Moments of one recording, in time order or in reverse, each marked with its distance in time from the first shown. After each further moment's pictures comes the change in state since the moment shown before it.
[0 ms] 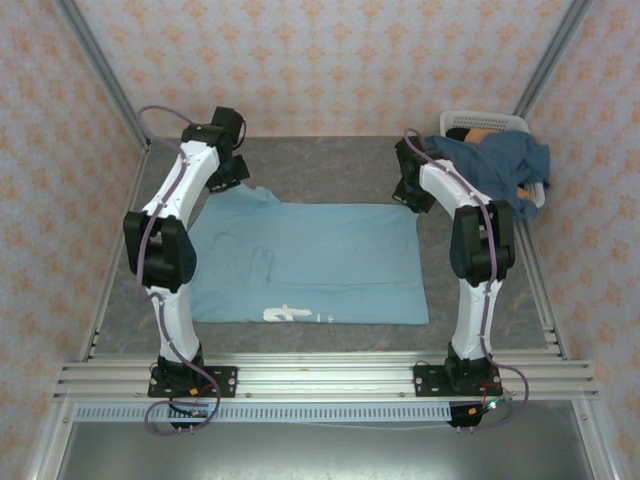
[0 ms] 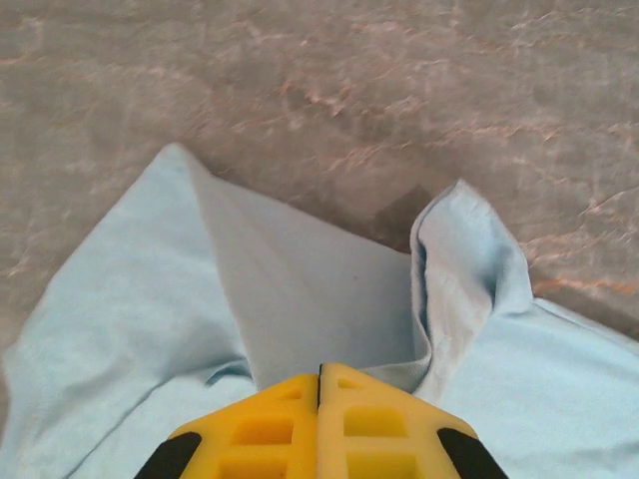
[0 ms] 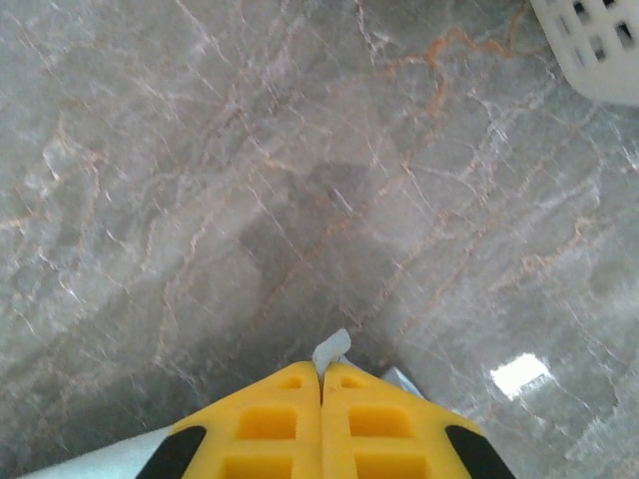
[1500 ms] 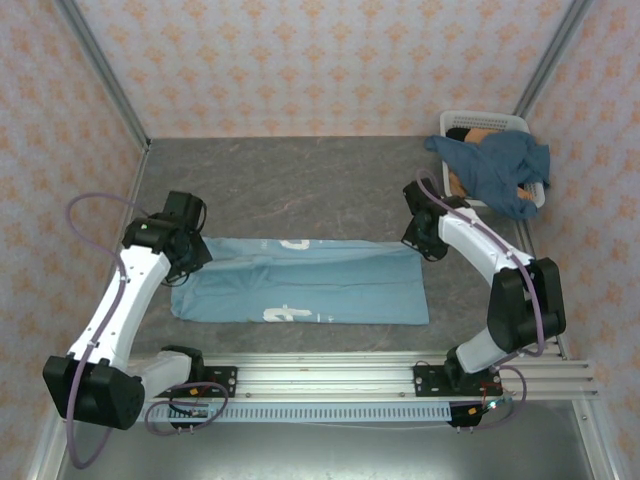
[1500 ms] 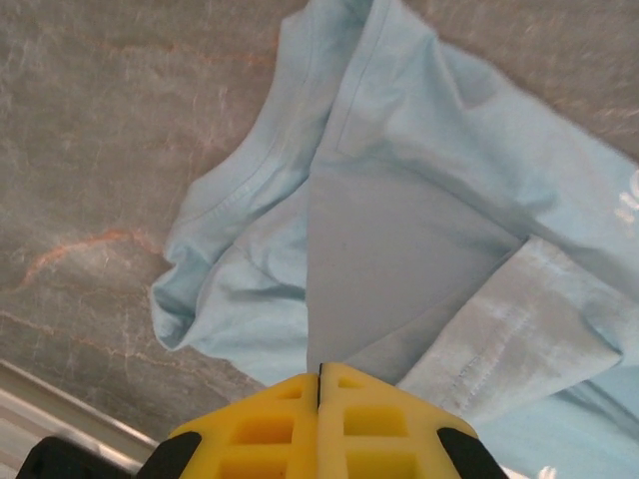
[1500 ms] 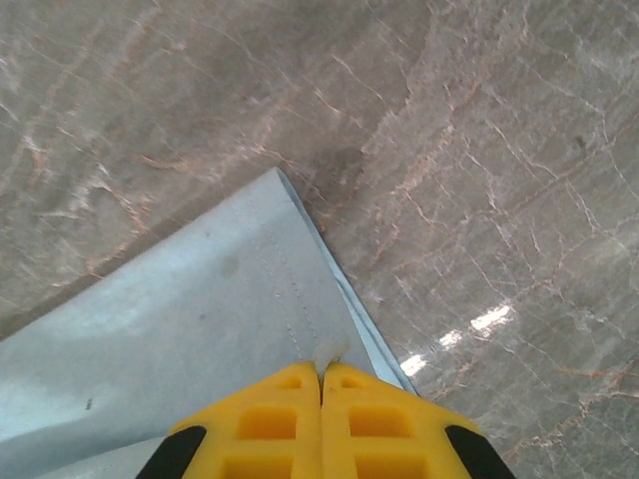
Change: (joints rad) left arm 0.014 -0.856 -0.853 -0.072 -0.058 -0.114; right arm 0.076 -0.518 -0.570 0.011 -0.019 0.065
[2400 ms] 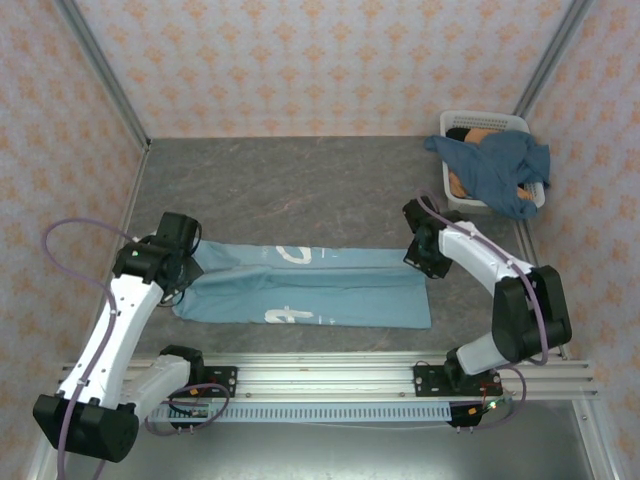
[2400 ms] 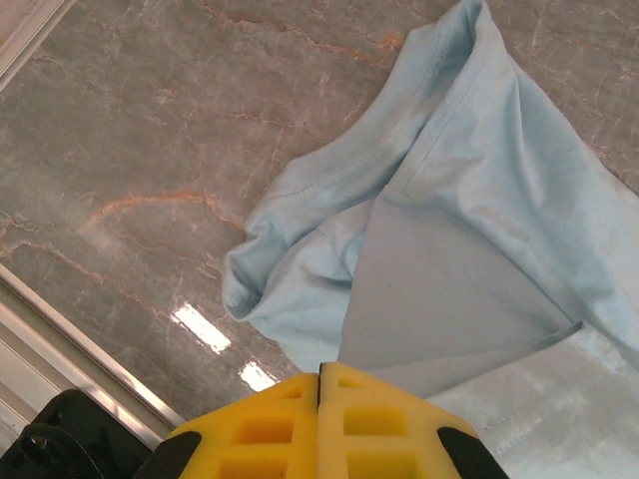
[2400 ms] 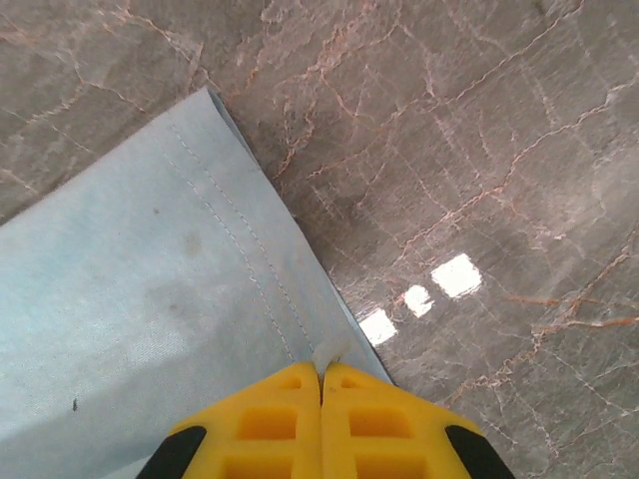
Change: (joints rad) left arm -0.020 -0.171 -0.083 -0.060 -0.111 -0.192; right arm 0.018 -0.064 -0.128 -0.027 -0.011 0.029
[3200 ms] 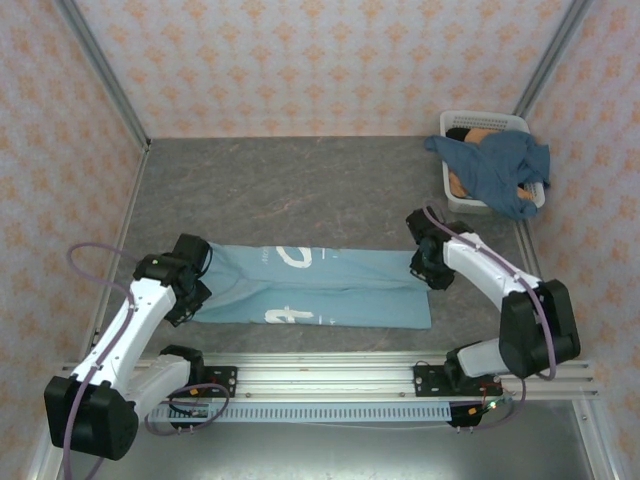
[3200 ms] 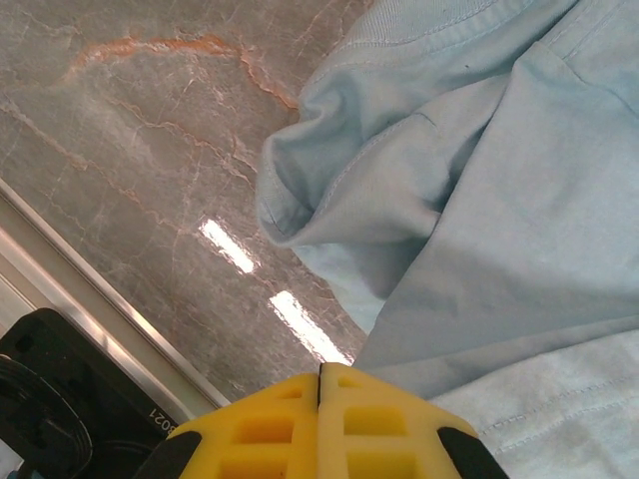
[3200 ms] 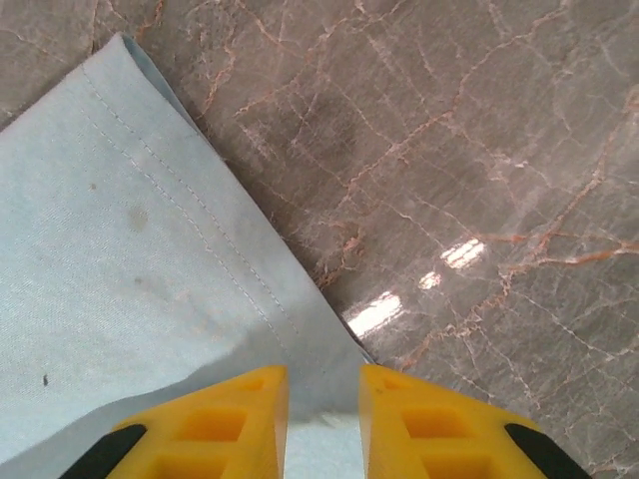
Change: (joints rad) left arm -0.010 0.012 -0.244 0.055 0.072 -0.133; right arm 0.006 -0.089 -0.095 -0.014 -0.016 0.087
